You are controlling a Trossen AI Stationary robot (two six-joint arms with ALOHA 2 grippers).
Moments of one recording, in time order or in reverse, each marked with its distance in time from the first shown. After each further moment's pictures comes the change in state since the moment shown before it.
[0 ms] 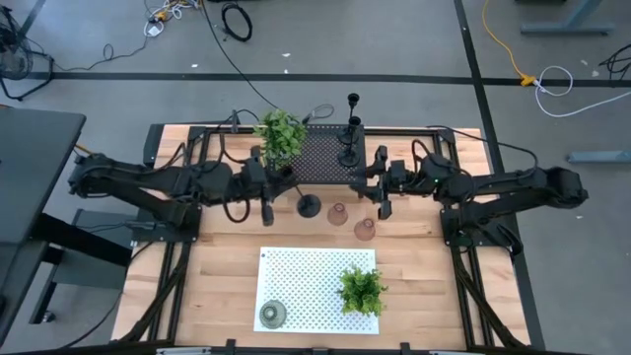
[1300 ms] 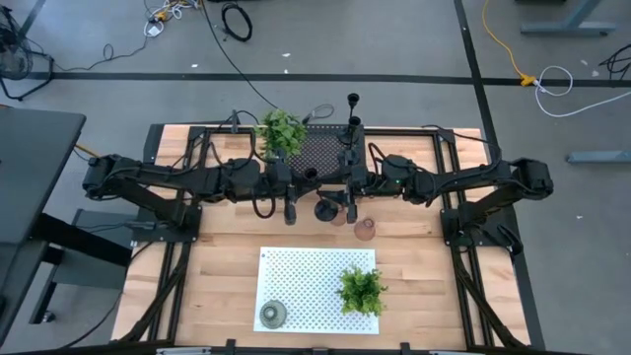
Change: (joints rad) left arm 0.106 0.179 0.000 0.188 0.177 0.001; right arm 0.046 0.334 0.251 -0.014 0.007 -0.002
